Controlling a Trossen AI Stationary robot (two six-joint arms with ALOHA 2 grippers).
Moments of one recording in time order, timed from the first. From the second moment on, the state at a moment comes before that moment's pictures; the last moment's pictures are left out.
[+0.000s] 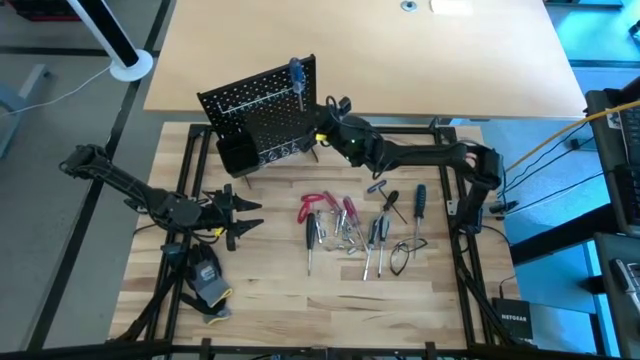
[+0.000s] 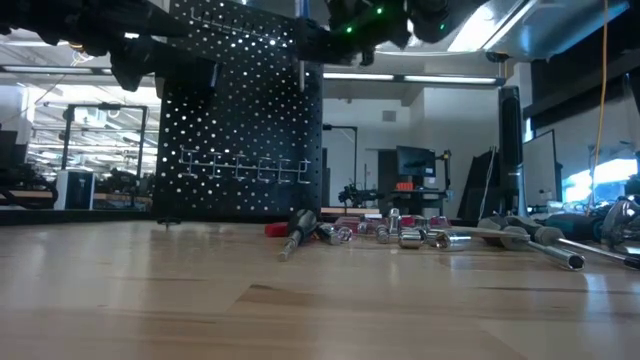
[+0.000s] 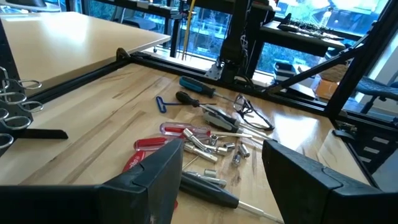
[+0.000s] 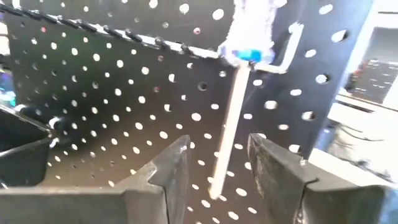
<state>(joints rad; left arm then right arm) -0.45 0.71 0.31 0.22 -0.65 -0.32 -0.26 1.79 1.34 0.51 0.53 -0.21</state>
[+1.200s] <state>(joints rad) -0.45 0.71 0.31 0.19 -0.65 -0.37 0.14 1.50 1.15 -0.80 0.35 0.59</state>
